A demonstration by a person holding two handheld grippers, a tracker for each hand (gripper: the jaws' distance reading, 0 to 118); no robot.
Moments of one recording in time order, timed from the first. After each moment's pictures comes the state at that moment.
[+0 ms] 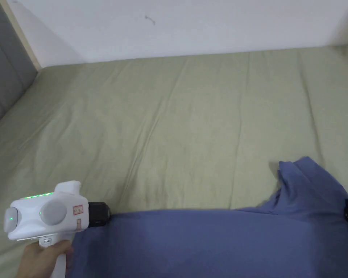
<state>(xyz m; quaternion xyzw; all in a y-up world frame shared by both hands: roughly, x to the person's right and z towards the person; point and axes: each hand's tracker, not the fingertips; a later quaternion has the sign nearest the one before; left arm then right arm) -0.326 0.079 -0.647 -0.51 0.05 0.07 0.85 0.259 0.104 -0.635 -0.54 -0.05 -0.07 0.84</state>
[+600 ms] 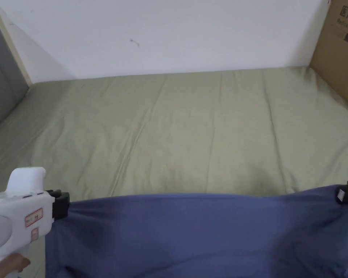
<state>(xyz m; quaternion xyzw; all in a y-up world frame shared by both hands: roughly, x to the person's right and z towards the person) -0.317 0.220 -0.489 -0.37 -0.02 0.00 0.93 0.273 0.240 -0.474 -0.44 -0.01 -0.12 0.89</state>
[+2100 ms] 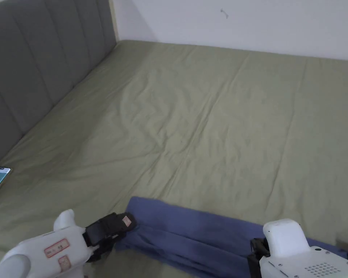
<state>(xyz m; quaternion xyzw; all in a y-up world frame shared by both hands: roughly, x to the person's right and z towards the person) -0.424 0.061 -0.329 -0.37 -0.03 0.46 0.81 -0.037 0.162 -0.349 -0.41 0.19 0.10 0.88</state>
